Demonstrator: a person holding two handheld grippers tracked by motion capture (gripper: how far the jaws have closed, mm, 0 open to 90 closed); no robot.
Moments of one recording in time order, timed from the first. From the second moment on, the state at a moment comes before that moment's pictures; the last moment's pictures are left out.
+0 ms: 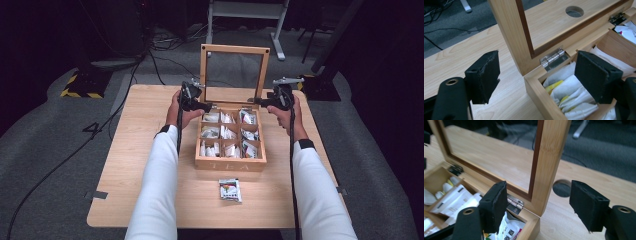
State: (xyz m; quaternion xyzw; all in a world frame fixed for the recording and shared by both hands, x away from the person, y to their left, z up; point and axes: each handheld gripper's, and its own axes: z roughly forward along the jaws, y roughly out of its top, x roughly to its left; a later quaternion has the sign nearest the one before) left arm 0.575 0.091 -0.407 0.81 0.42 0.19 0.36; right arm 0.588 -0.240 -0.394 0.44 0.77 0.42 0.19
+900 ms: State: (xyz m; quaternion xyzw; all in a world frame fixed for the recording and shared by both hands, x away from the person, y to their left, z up) left arm 0.597 0.078 -0.410 0.80 0.44 0.16 0.36; right arm 0.613 -0.207 -0.406 0.47 0.77 0.39 0.17
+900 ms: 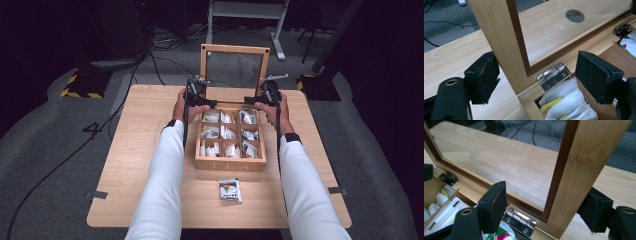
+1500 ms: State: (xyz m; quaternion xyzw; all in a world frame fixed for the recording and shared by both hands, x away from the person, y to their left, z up) left arm 0.584 0.085 -0.408 0.78 0.46 0.18 0.39; right arm 0.600 -0.217 -0.407 0.45 0.76 0.43 0.18
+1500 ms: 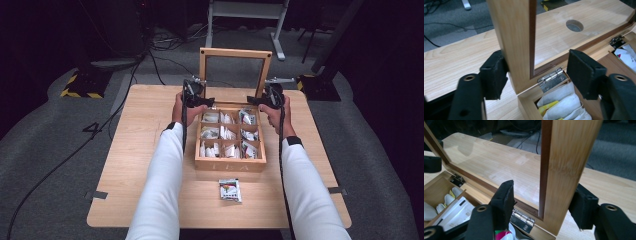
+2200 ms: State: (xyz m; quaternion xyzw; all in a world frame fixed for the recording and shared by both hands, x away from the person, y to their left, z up) left arm 0.537 0.103 -0.393 0.76 0.43 0.19 0.44; right arm 0.562 -0.234 -0.399 0.42 0.74 0.50 0.16
